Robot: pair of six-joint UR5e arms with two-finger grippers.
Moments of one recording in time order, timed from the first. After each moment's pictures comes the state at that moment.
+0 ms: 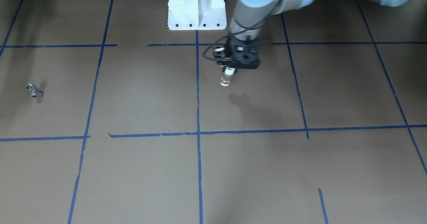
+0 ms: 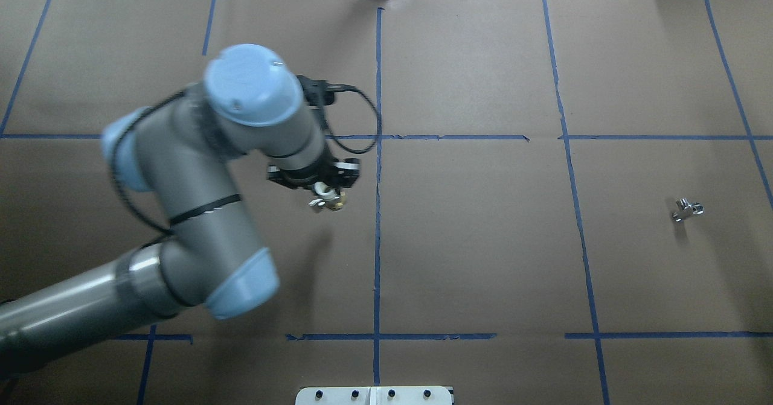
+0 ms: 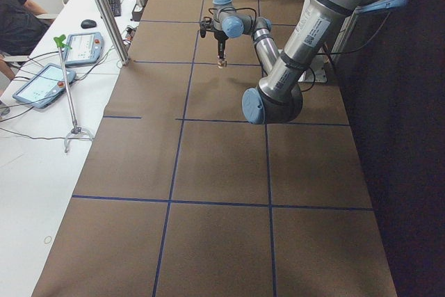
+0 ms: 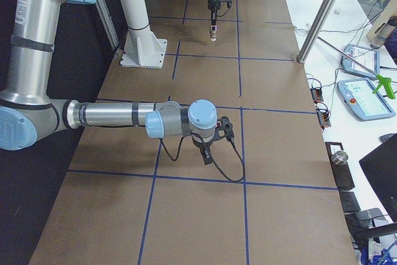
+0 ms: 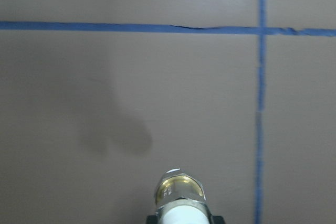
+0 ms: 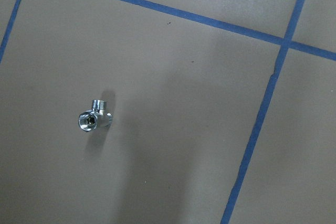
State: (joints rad) left arm -0.56 -2.36 -1.70 -1.48 -1.94 -1.21; right arm 1.49 -1.80 1.84 -1.47 2.48 -0.16
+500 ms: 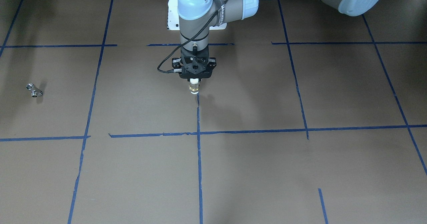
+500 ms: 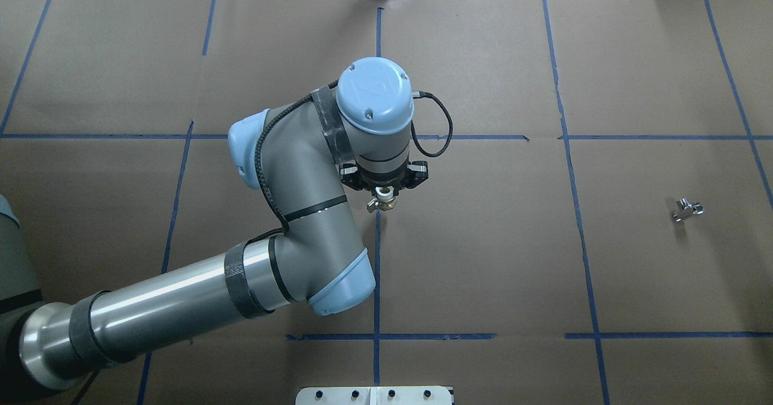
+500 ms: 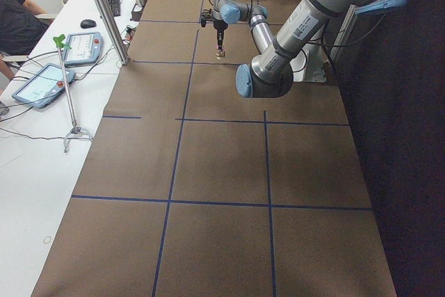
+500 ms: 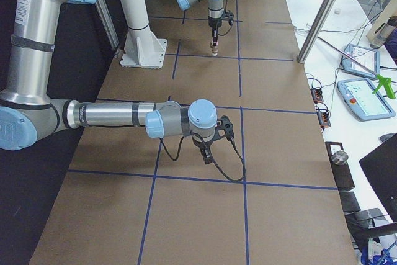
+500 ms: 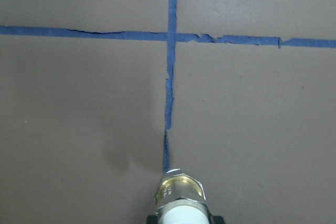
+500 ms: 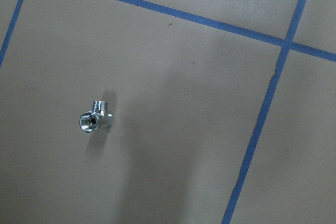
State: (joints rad) left arm -0.50 -2.53 -1.50 -1.47 -1.87 -1.25; right arm 1.49 -1.80 1.84 -1.47 2.48 -0.16
